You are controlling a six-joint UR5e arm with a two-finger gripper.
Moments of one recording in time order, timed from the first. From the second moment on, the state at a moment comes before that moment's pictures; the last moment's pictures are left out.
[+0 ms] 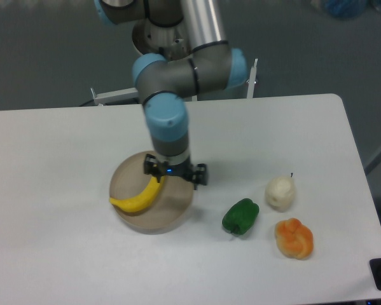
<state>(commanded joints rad) 2.19 -1.90 -1.70 -0.99 1.61 0.61</state>
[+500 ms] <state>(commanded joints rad) 2.32 -1.93 -1.55 -1.00 1.64 0.80</state>
